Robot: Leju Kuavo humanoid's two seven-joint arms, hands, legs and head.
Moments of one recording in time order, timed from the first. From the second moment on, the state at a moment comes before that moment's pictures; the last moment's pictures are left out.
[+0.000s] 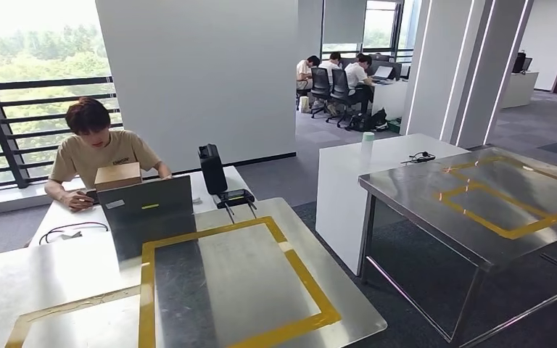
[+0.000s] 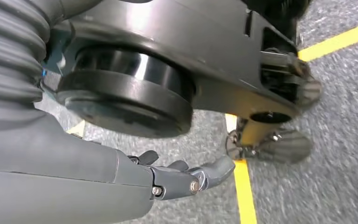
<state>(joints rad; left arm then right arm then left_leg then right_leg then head) 0.08 0.01 0.56 -1.95 0.31 -0.18 -0.53 -0.09 0.02 1.04 -0.15 -0.91 -0.05 -0.01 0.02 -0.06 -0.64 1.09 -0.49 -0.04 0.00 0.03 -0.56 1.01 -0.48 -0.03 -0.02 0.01</state>
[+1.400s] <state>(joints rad) -0.60 0.44 0.26 -0.45 -0.88 0.29 -0.39 -0.12 0.03 1.09 -0.15 -0.92 -0.06 0.06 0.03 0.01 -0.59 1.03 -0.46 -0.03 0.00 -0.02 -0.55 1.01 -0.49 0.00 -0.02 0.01</state>
